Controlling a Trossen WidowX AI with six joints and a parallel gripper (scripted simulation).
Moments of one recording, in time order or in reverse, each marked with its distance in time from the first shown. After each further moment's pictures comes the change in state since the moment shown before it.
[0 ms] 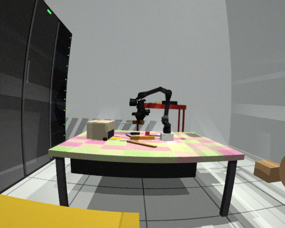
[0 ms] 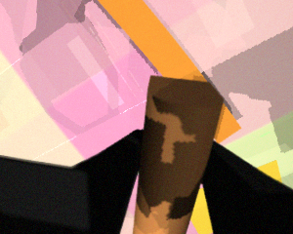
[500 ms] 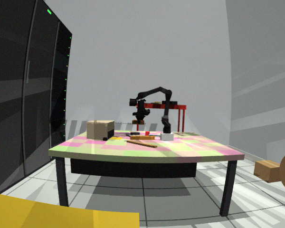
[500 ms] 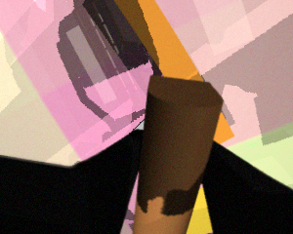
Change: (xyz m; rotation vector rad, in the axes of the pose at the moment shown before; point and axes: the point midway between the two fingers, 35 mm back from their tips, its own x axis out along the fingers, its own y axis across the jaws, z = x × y) arm 0.000 0.000 0.000 -0.120 0.000 0.001
